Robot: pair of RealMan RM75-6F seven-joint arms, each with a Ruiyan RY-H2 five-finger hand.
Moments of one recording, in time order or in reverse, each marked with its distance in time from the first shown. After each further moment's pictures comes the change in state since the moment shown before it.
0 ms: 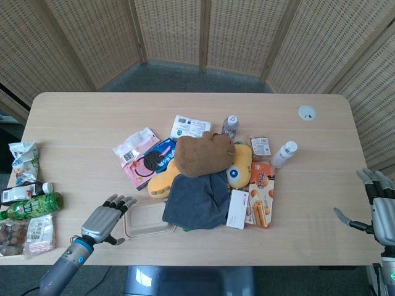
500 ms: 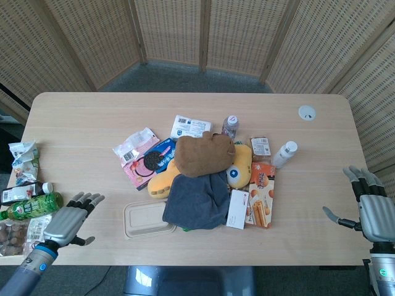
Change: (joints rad) left arm 0.120 0.232 0.041 -0.025 0.201 0.050 -0.187; right arm 0.029 -0.016 0.000 -0.035 -0.017 -0.020 -0.055
